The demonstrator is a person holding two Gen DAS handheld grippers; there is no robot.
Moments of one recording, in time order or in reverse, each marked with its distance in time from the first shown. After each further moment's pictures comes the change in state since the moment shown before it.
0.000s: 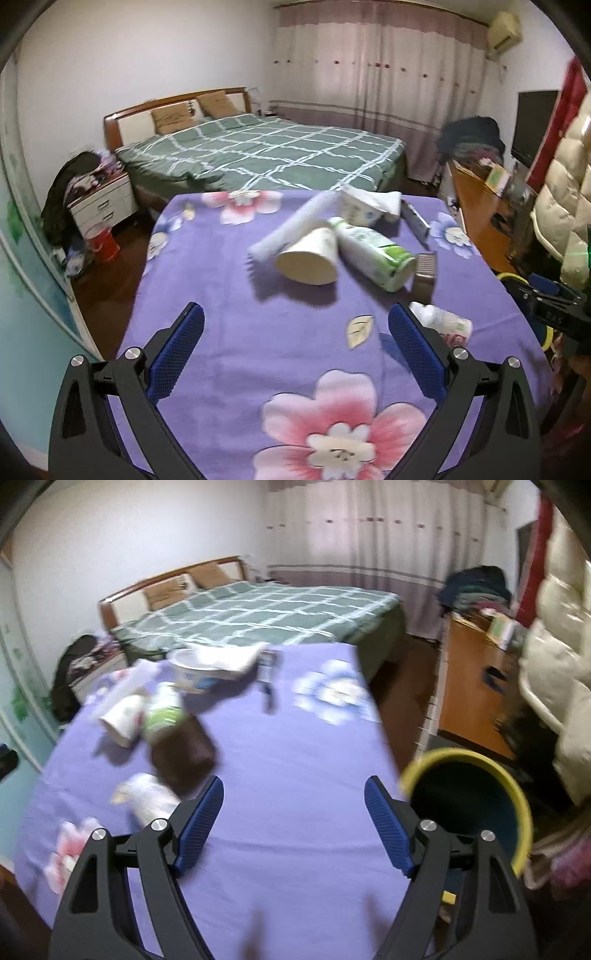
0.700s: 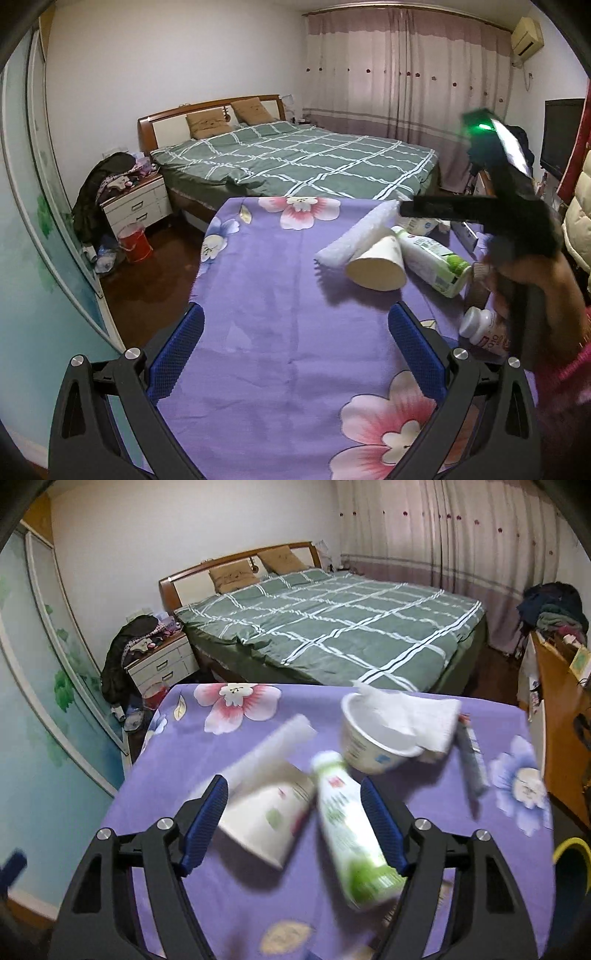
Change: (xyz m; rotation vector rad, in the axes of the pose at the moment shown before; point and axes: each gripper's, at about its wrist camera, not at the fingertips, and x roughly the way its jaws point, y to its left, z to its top) left arm -0.008 0.049 -0.003 -0.027 -0.032 0.129; right arm 0.123 0.178 0.116 -0.082 0.092 0.185
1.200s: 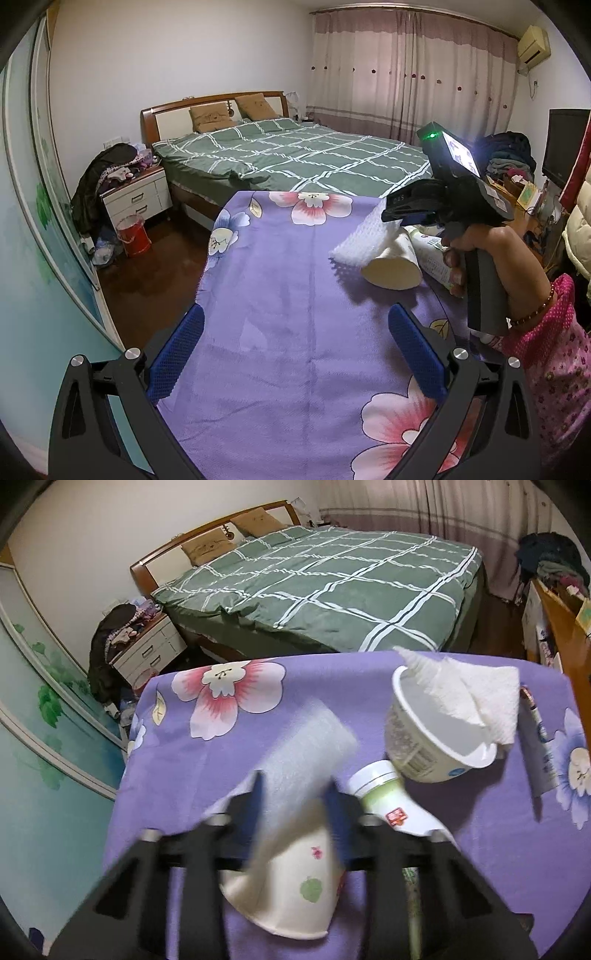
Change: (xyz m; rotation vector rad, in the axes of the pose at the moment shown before) left arm 0.004 0.022 -0.006 -0.035 0.006 -0.016; right arm 0.071 0.007 0.022 0.137 0.134 0.036
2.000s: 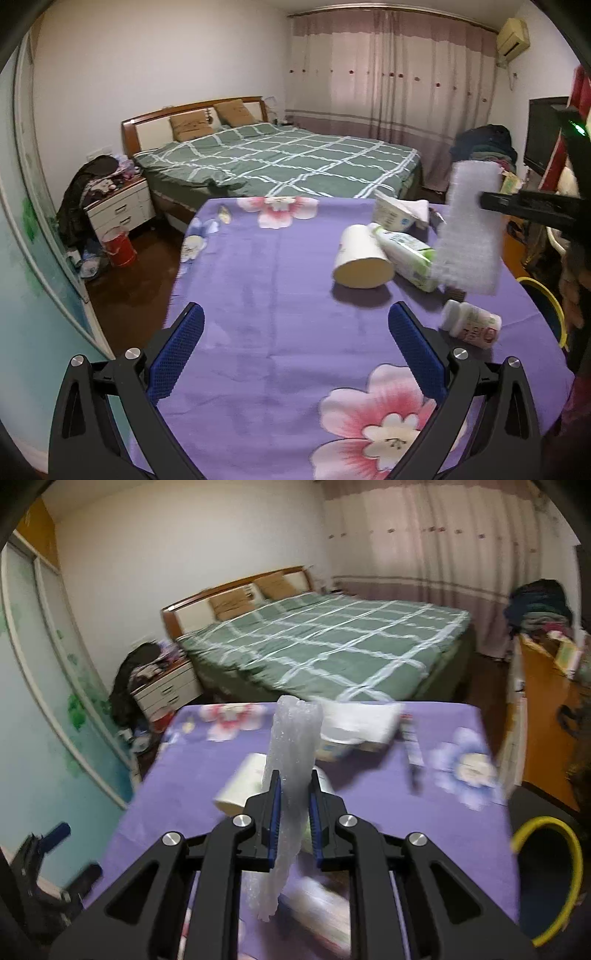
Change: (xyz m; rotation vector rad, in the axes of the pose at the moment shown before) left arm -0.010 -0.046 -0.005 0.055 -0.015 -0.064; right arm -0.205 -0.085 -0.091 -0.084 -0.281 -0.046
